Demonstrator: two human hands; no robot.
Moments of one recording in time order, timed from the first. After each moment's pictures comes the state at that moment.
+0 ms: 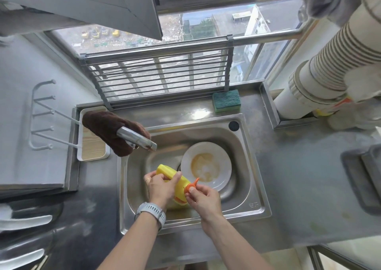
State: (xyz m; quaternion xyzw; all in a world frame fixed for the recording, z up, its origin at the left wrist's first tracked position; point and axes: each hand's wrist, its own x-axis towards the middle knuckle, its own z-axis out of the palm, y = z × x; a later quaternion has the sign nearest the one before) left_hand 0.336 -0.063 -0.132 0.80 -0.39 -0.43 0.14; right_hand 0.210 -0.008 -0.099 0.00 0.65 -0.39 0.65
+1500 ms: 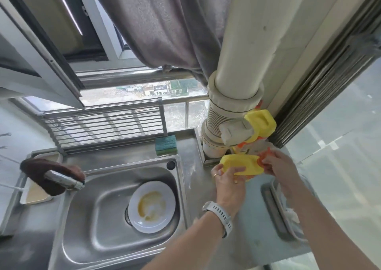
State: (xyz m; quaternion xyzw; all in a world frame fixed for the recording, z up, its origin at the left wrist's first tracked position) left_hand -0.062 -0.041 0.038 0.57 -0.52 -0.59 0.22; right_hand -0.223 -0.049 0.073 -0.21 0.78 -0.42 0.42
